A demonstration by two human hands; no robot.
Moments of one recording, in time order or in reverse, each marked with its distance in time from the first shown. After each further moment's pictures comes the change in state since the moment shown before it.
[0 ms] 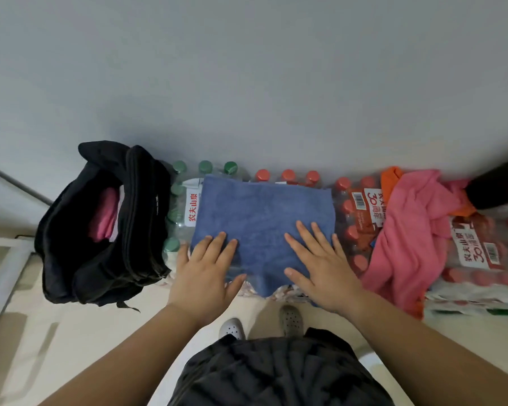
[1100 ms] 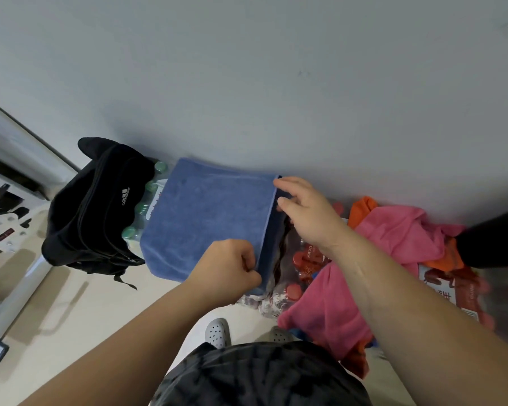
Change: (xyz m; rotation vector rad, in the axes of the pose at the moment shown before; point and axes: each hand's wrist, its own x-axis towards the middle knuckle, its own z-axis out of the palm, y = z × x) left_hand 0.089 0.187 -0.076 -0.511 -0.142 -0.398; right_hand 0.080 0.100 -0.123 0.884 0.128 -0.205
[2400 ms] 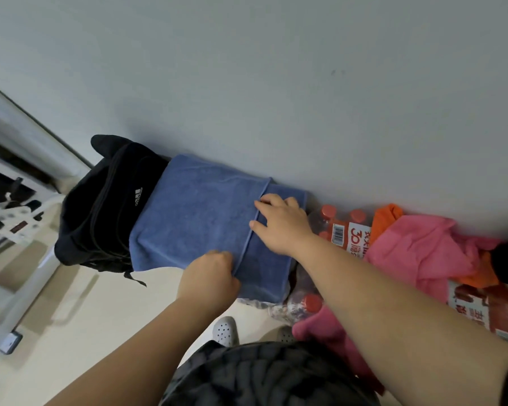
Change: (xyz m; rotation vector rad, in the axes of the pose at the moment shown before) left_hand 0.008 -0.059 0.010 0.339 0.037 -0.165; right_hand 0.039 0.007 0.072 -0.726 -0.245 0.014
